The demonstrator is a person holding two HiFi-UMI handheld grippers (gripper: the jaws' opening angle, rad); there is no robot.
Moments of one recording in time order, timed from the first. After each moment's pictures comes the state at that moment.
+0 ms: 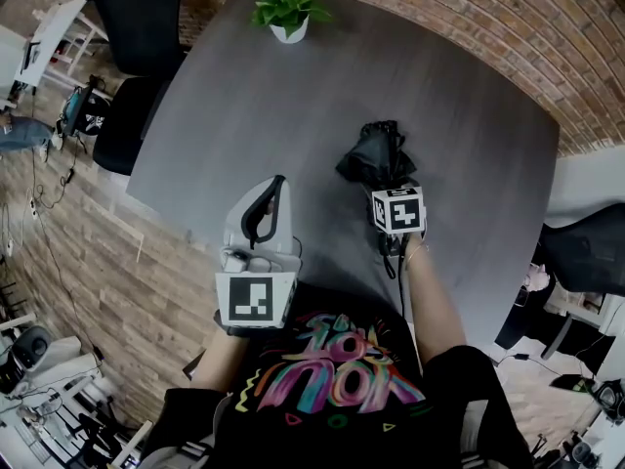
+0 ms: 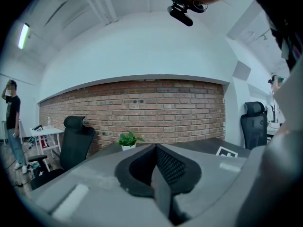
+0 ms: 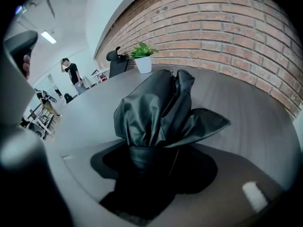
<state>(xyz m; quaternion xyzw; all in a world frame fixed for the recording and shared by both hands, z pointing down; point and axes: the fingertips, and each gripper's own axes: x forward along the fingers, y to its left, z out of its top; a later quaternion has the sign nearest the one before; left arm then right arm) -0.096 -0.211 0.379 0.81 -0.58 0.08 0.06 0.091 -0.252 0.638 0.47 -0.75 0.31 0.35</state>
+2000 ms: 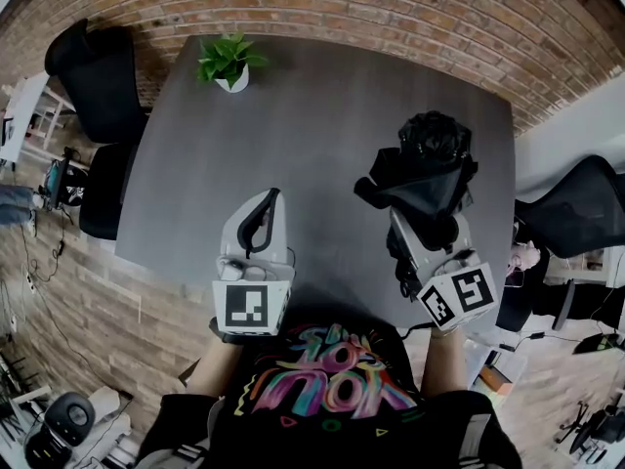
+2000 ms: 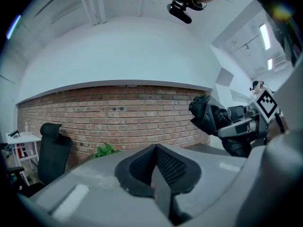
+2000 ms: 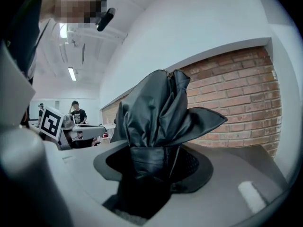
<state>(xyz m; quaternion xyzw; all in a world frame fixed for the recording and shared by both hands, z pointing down) -0.028 -0.230 0.345 0.87 -0.49 0.06 0.02 0.166 -0.192 0.342 0.56 -0.83 0.10 0.04</state>
